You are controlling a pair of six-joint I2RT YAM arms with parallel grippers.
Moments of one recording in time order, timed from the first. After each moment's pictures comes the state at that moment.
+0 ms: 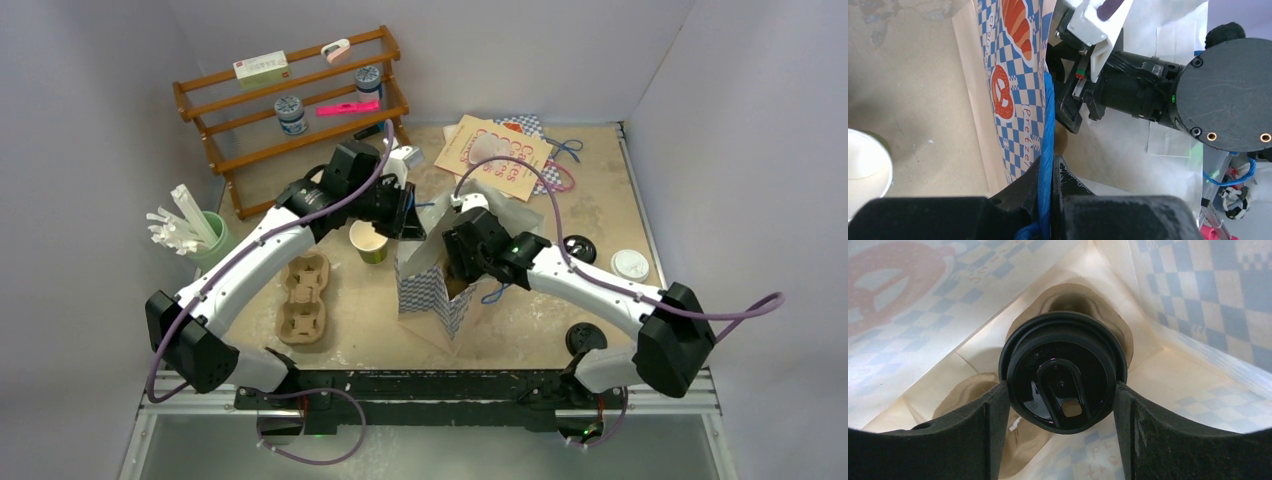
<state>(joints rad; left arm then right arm) -0.61 1.41 1.40 -0.69 0.50 -0.34 0.81 1.37 0.98 -0.54 0.32 0.37</state>
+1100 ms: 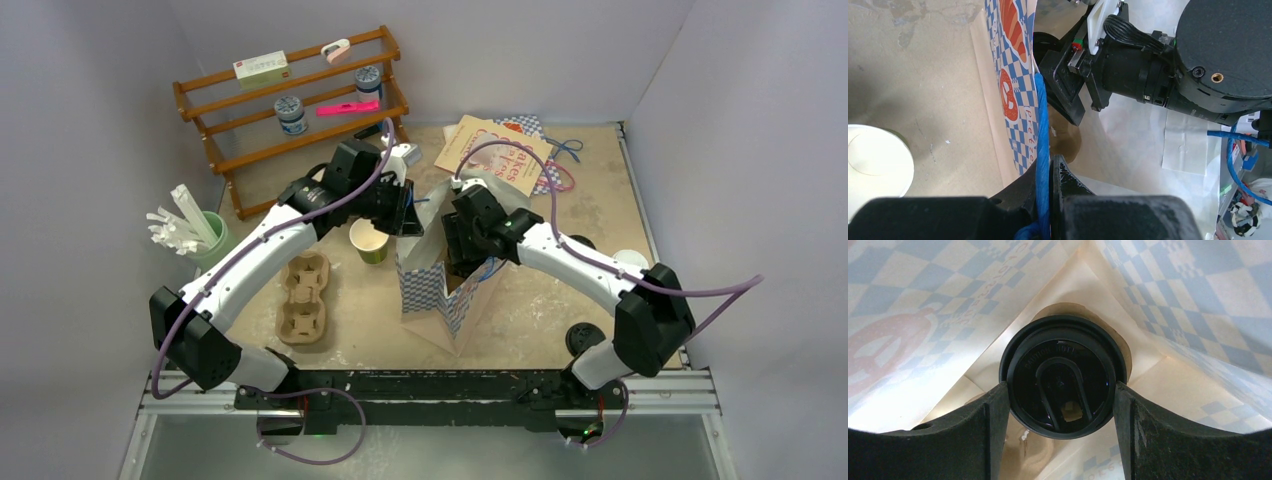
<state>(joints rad) -0.60 1.43 1.40 -0.68 0.44 -0.33 0.71 1.52 1.12 -0.61 0.23 0.37</state>
